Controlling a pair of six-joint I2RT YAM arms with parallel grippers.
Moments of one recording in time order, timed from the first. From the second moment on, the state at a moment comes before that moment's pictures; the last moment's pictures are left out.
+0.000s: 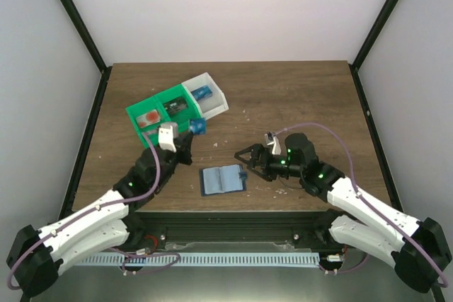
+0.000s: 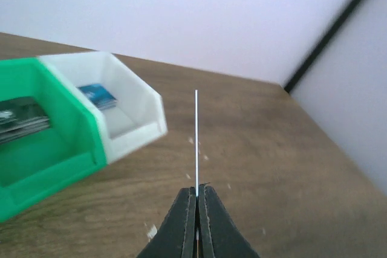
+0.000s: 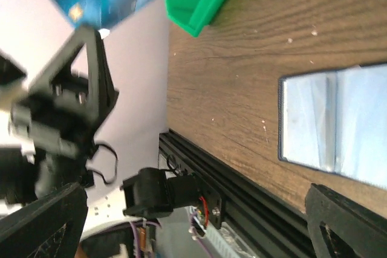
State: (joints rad) left arm -0.82 0.78 0.38 0.22 -0.28 -0.41; right arm 0.68 0.90 0.54 -0.09 -0.51 1.19
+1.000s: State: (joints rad) left arm -0.46 1.55 0.97 0.05 -0.29 -0.94; right arm 0.68 0.87 0.60 -0.21 -0.52 0.78
